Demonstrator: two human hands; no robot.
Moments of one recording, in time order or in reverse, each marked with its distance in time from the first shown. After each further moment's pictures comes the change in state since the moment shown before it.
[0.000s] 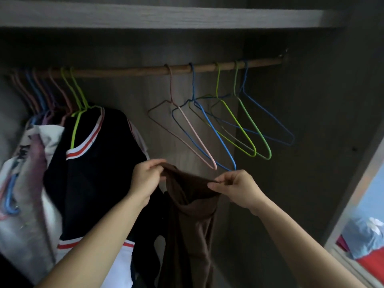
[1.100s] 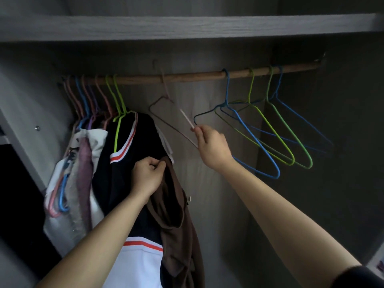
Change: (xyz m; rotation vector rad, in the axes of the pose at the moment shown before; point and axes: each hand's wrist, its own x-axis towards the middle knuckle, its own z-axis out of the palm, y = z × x) left_hand 0.030 0.004 -0.088 0.387 0.217 0.199; right_hand 0.090 -0.128 0.092 -0.243 0.329 -0.421
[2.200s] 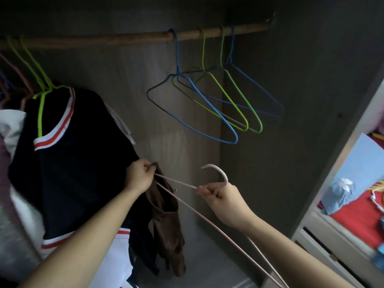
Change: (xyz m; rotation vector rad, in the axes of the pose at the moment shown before) left_hand -0.029 -0.039 0.096 0.292 -0.295 0.040; right_hand -0.185 0.098 -0.053 0.046 -0.260 0.349
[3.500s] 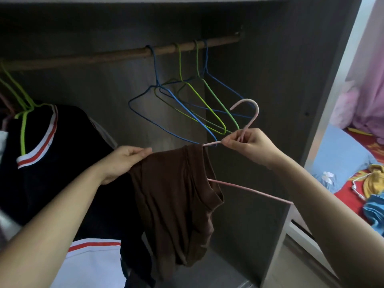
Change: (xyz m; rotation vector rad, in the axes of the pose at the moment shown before) left_hand 0.022 0.056 -0.067 -0.428 -0.733 0.163; right_hand 0.051 0.013 -0.147 0.196 0.141 -0.128
